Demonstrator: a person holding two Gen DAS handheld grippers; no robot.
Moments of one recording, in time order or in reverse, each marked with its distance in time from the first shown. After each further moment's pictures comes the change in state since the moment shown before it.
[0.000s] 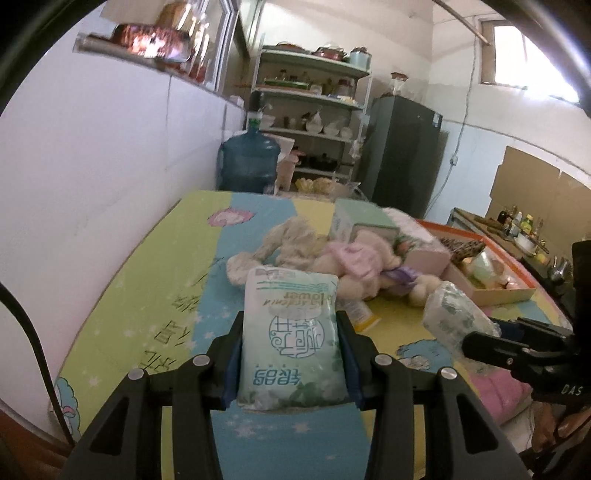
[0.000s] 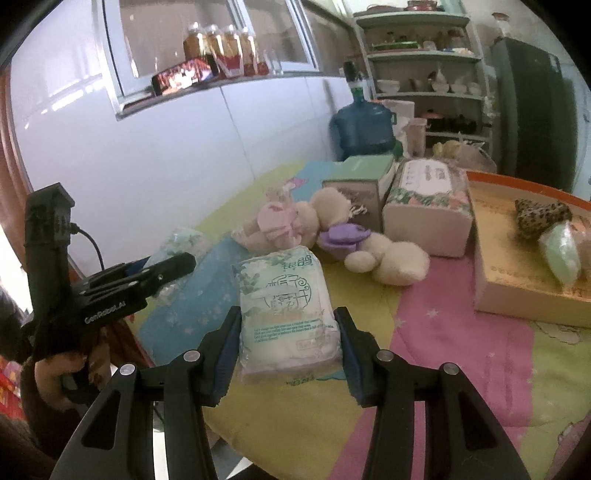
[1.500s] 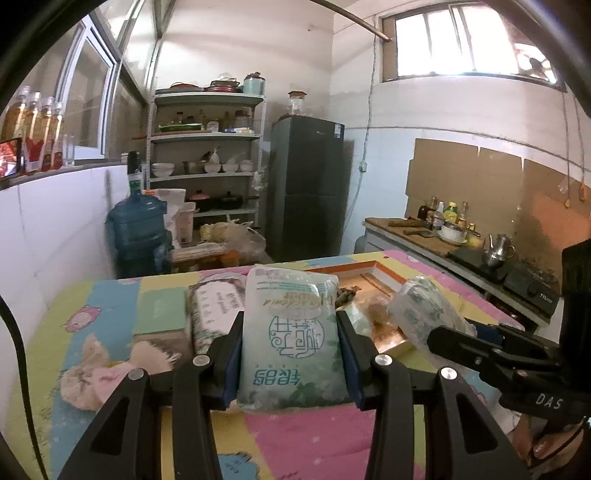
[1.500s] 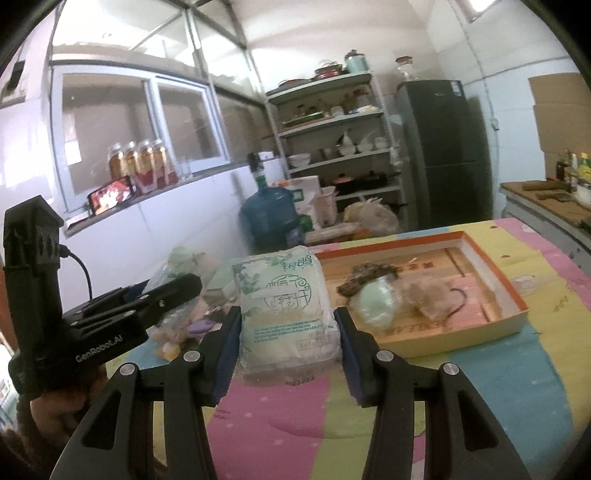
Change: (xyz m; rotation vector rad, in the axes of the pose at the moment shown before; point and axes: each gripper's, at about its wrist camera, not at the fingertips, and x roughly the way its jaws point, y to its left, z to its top) left arm 0.028 -0.201 0.061 0.215 -0.118 -0.260; right arm -0.142 -0.107 -0.003 0.167 -0.312 -0.273
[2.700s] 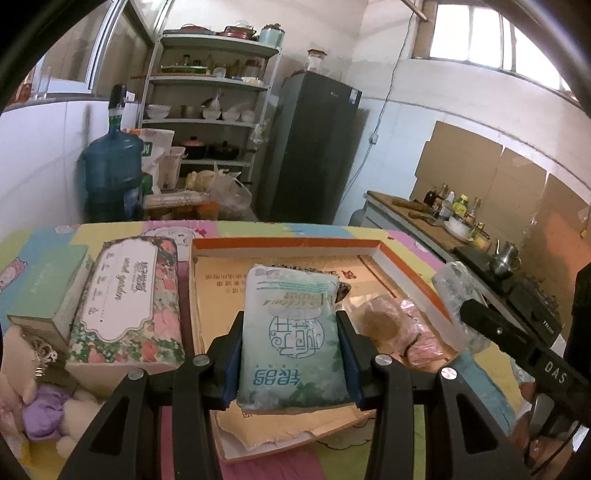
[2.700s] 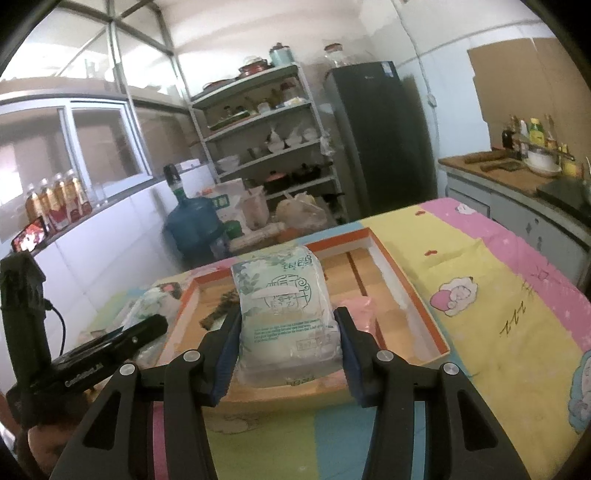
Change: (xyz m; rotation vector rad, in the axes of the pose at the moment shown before) left arm 0.140 -0.021 -0.002 -0.151 0.166 -0.036; right arm 0.048 -0.135 0.026 0.145 0.025 -0.189
